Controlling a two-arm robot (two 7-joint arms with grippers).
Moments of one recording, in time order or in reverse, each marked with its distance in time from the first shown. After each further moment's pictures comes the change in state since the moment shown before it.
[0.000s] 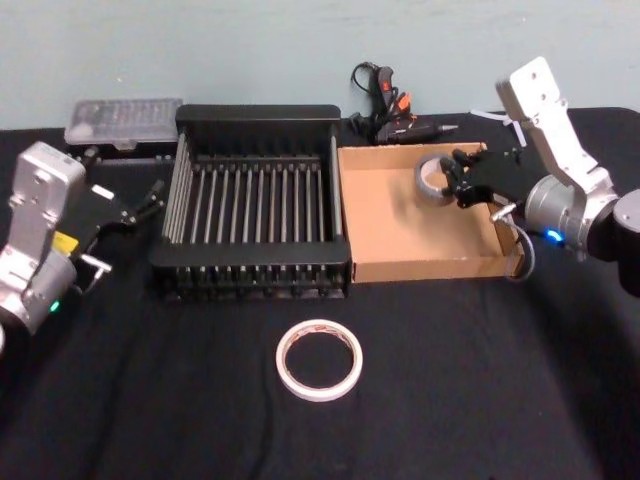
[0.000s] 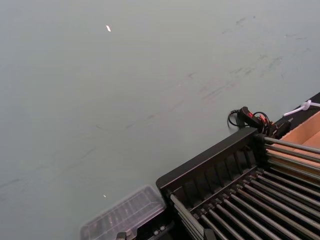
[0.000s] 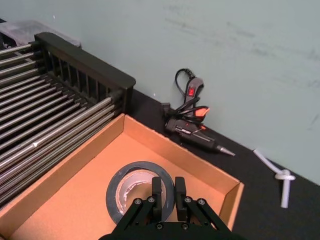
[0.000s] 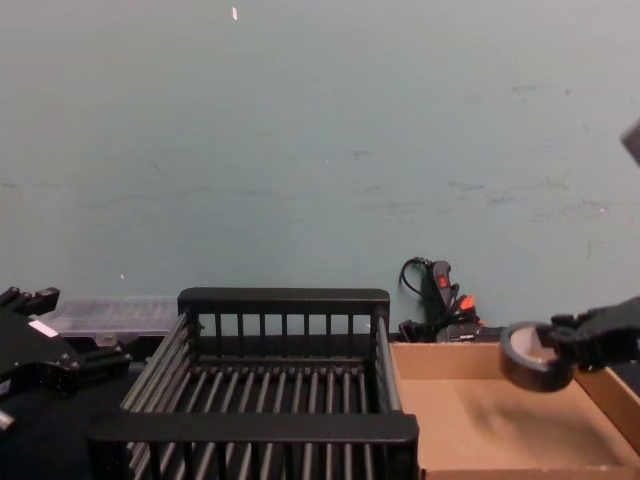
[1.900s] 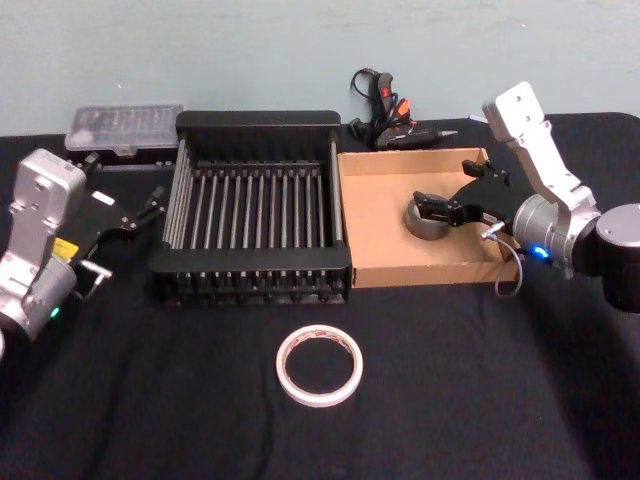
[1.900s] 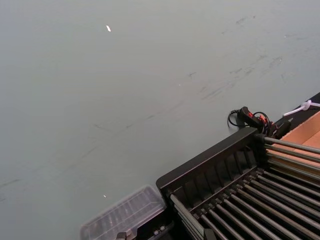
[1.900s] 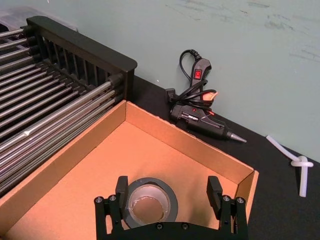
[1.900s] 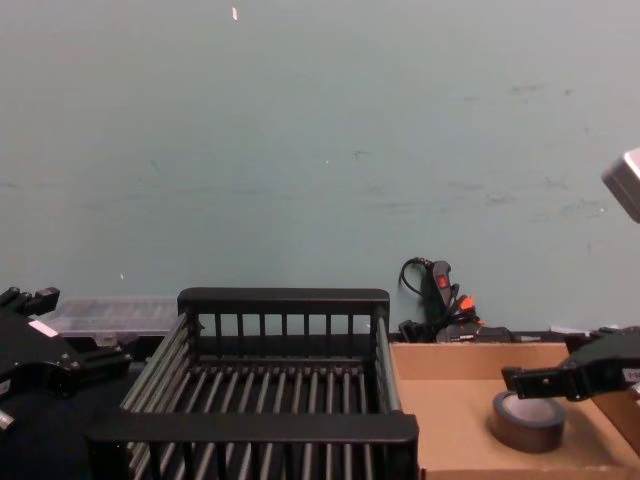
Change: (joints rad) left arm 0.000 0.000 0.000 0.000 0.000 0.000 0.000; right arm 0.019 -0.034 -0.011 0.086 -0.003 -0.013 -0.003
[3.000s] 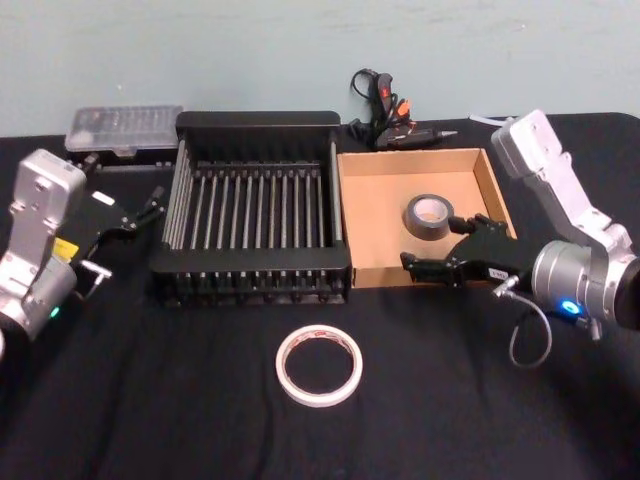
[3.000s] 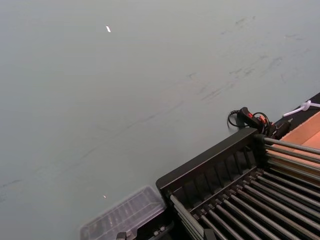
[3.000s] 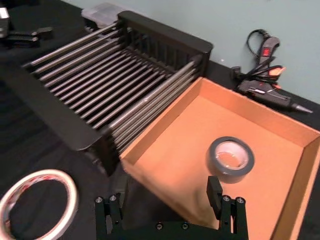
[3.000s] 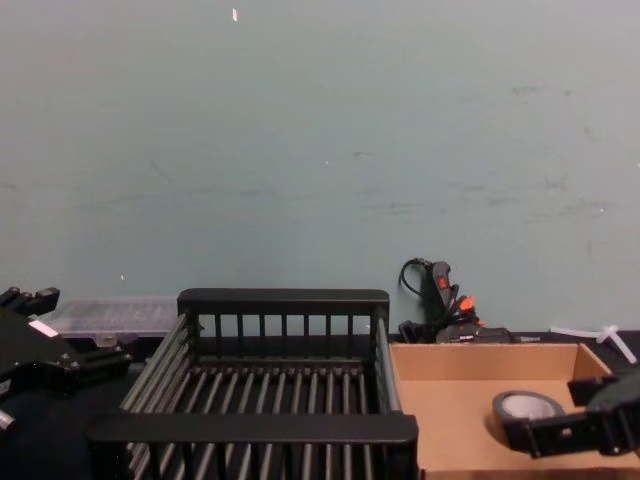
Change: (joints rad) left arm 0.000 0.000 0.000 0.000 0.000 0.000 0.000; right arm -0.245 0.141 0.026 -0.457 0.161 0.290 0.055
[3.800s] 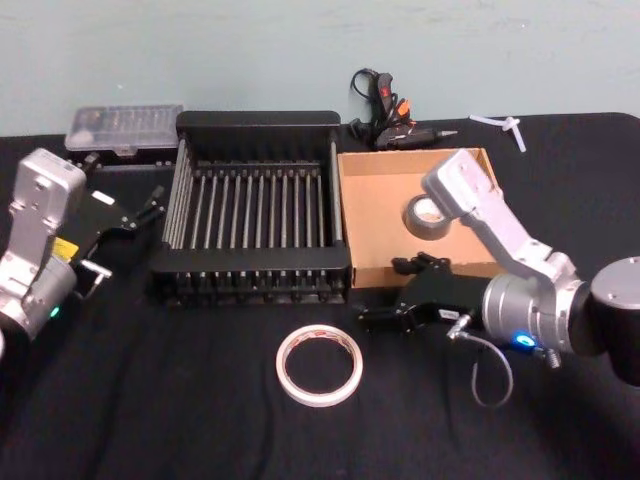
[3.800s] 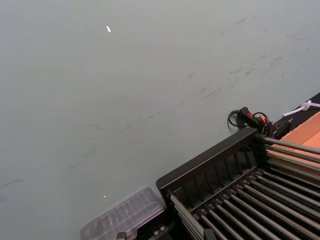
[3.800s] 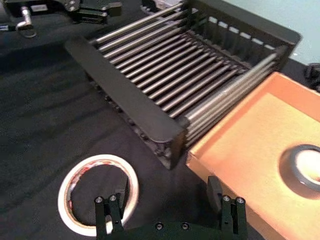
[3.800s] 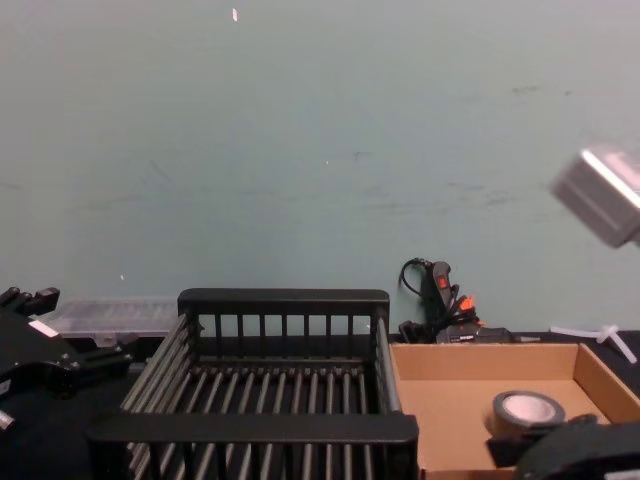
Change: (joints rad) left arm 0.000 0.000 0.000 0.000 0.000 0.000 0.000; right arm 0.025 0.026 -0.155 -0.037 0.008 0.034 0.023
